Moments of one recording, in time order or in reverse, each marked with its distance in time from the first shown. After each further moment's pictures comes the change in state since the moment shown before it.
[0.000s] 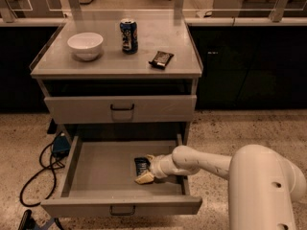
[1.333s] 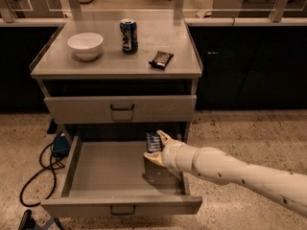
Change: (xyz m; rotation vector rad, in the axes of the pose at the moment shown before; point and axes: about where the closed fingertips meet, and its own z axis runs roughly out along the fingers) arm -0.150 0.035 -0.214 0.425 -0.132 -0.165
